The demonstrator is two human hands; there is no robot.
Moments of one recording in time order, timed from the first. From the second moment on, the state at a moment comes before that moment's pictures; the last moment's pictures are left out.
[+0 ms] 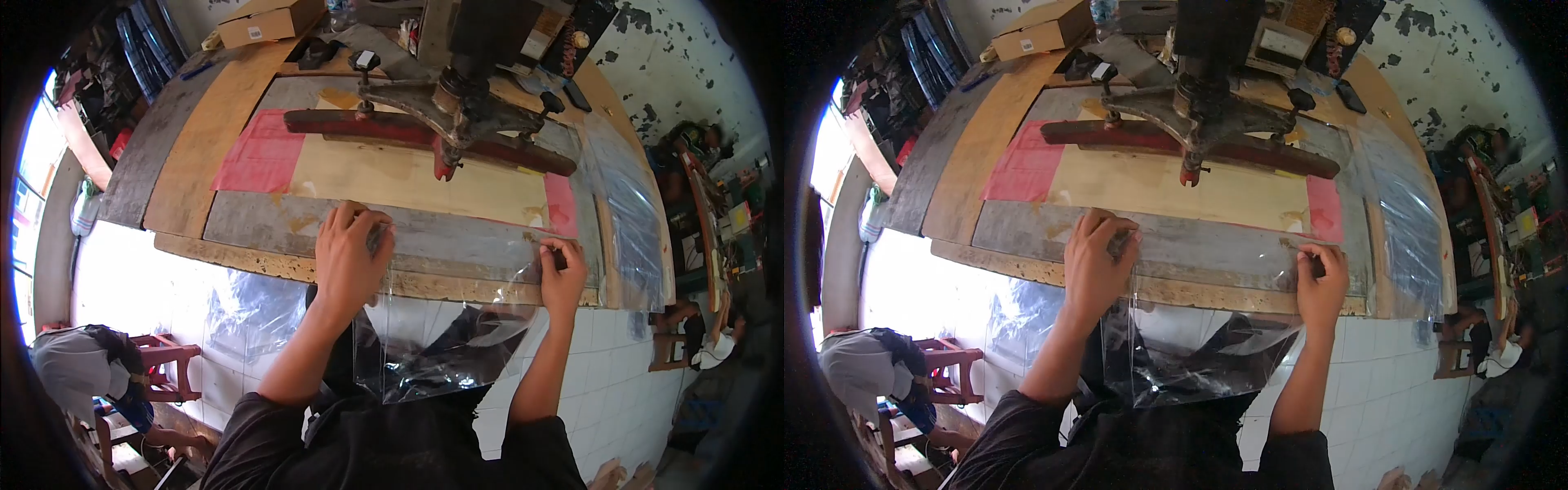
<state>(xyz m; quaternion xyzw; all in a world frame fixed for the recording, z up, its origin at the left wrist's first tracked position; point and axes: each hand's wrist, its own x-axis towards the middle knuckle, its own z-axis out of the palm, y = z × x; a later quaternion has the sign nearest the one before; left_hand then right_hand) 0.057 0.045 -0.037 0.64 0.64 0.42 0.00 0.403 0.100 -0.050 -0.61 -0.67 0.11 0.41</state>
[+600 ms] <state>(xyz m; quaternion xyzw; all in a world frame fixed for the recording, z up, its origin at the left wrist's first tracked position) 0.093 0.001 -0.050 0.77 0.60 0.19 0.00 0.376 0.060 -0.032 -0.58 -0.78 0.02 0.26</state>
